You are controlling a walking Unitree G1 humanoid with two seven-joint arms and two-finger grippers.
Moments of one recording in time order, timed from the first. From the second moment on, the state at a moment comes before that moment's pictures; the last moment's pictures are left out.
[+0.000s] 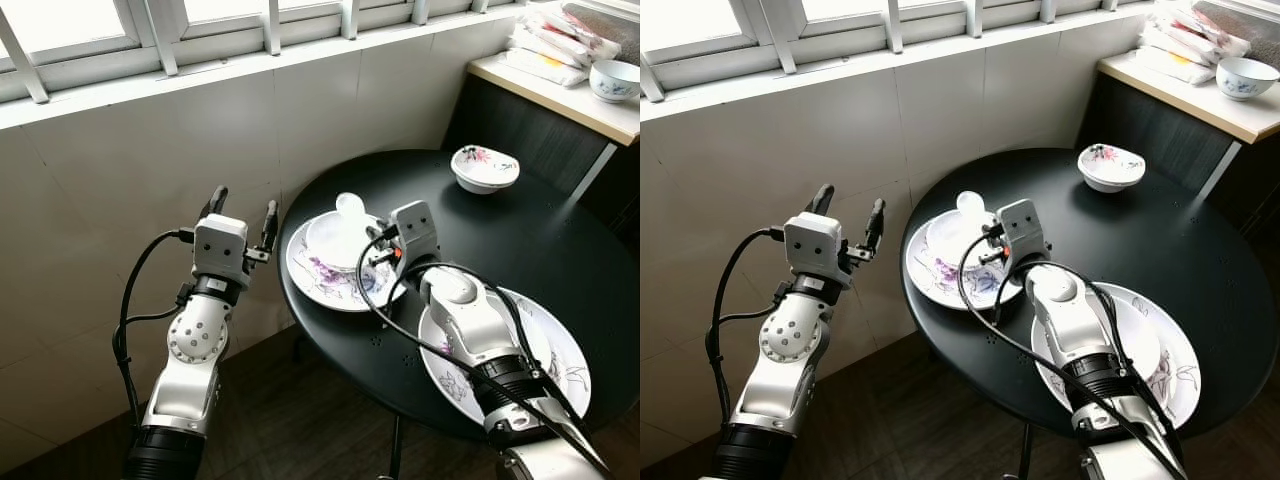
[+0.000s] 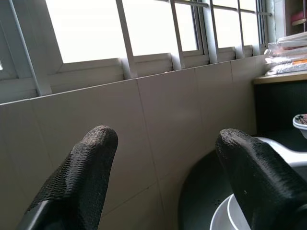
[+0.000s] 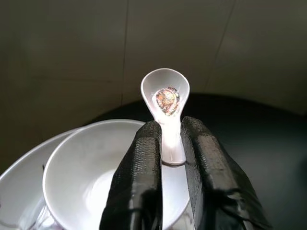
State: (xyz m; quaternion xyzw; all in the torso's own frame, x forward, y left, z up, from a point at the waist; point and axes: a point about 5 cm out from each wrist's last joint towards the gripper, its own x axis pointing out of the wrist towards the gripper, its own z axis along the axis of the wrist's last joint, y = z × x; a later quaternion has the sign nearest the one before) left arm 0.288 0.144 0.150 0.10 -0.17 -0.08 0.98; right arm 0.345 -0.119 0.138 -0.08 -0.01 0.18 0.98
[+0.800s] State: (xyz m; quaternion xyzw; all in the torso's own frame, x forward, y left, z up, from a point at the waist) left arm 0.289 0.140 0.151 0.09 -0.17 -0.08 0.98; right arm 0.335 -0.112 0.157 -0.09 -0.11 0.17 0.97
